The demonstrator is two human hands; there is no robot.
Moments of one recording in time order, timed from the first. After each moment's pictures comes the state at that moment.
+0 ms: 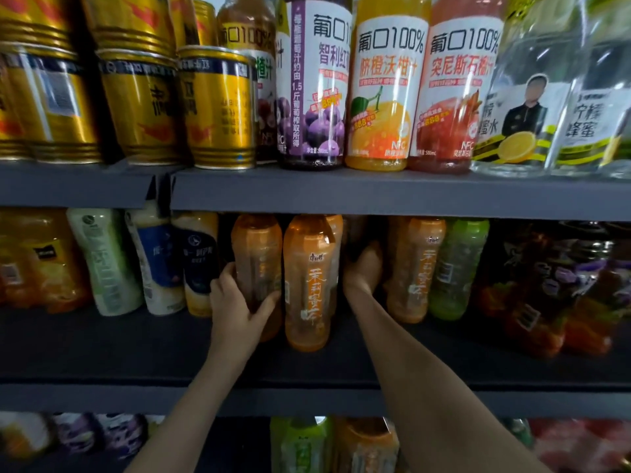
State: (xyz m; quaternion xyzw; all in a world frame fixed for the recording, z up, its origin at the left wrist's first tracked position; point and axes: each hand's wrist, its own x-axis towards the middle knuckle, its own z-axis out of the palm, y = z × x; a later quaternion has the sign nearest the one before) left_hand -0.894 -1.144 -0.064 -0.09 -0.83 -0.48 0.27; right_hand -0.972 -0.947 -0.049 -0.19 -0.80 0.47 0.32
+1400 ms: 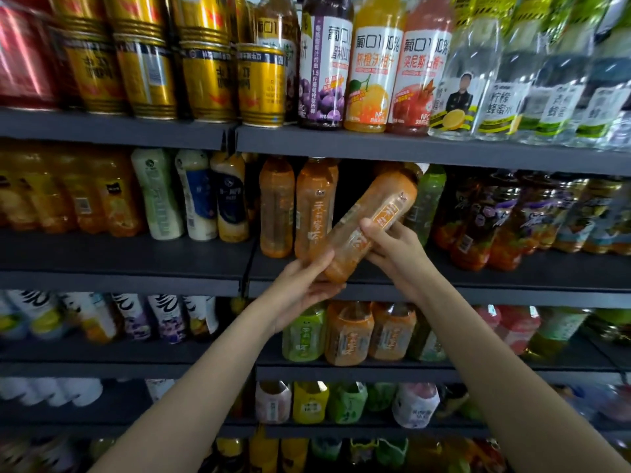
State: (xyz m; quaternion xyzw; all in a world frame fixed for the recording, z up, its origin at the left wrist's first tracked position) left_hand -0.740 -1.126 -0.026 -0.11 -0.57 -0.78 -0.23; right_hand -0.719 -0.958 0.010 0.01 -0.65 0.76 0.09
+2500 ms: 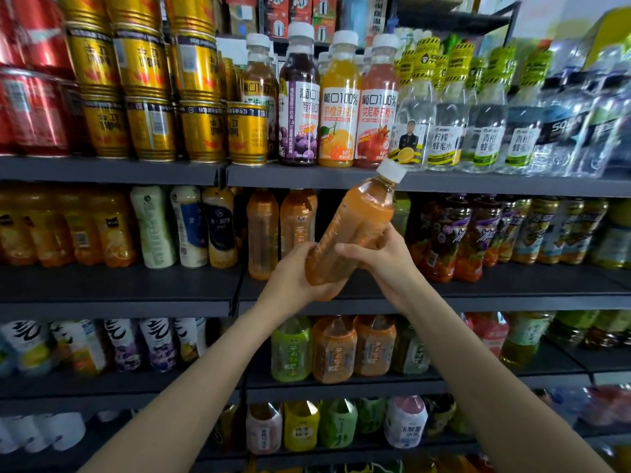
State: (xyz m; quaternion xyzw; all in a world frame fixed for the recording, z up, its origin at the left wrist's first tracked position) left_hand -0.717 -1.119 0.011 -0.30 -0.83 -0.46 0.11; right_hand -0.674 -0.963 0.042 0.06 -0.70 0.69 0.19
